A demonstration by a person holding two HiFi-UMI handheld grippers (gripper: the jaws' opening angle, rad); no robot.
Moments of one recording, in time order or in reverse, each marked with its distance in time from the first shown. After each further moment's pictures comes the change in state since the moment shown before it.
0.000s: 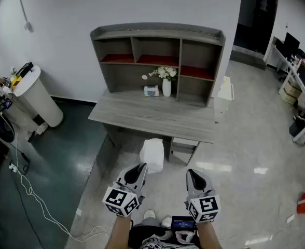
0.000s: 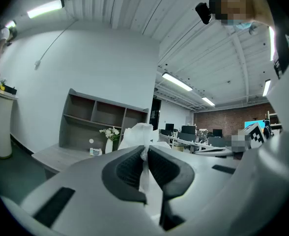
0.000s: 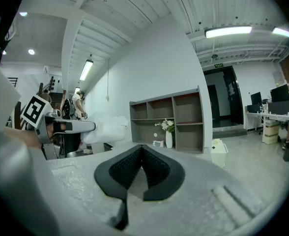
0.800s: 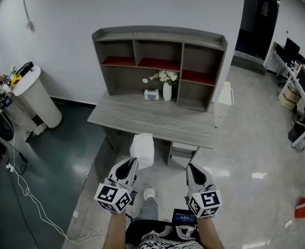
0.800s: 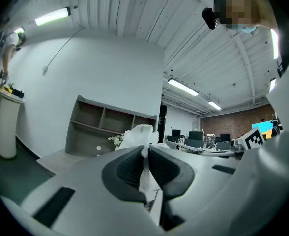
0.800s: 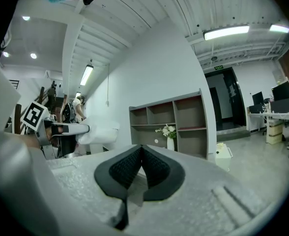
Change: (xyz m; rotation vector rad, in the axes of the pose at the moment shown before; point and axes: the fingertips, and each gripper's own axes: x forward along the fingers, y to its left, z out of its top) left arm -0.002 0.043 0.024 -0.009 -0.075 0.069; right arm 0.030 -0.010 0.021 0.019 -0.062 0.021
